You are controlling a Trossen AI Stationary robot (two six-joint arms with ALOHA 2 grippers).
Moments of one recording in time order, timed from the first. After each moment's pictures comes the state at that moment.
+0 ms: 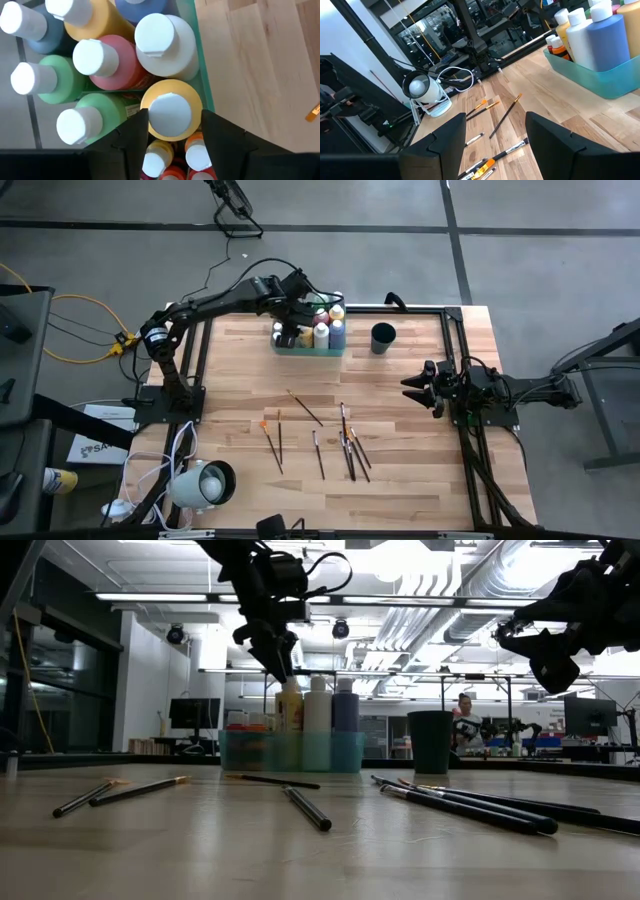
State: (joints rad) left arm 0.53 1.75 1.62 -0.90 0.04 0.78; right arm 0.03 0.03 0.05 -0.05 0.08 0.53
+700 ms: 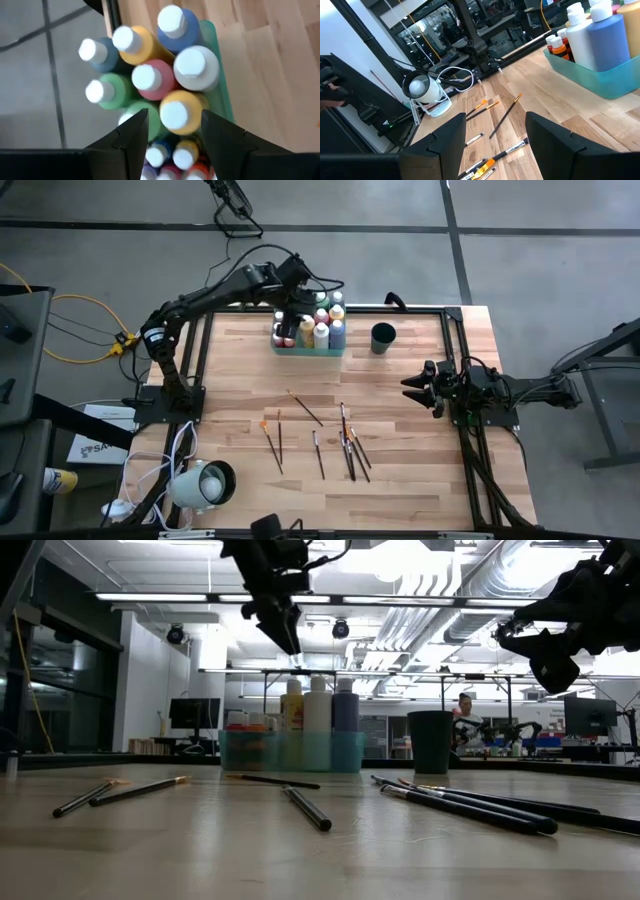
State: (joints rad) left arm 0.53 1.75 1.80 -0.99 0.01 0.80; right arm 0.03 0.03 0.05 -0.05 0.08 0.53
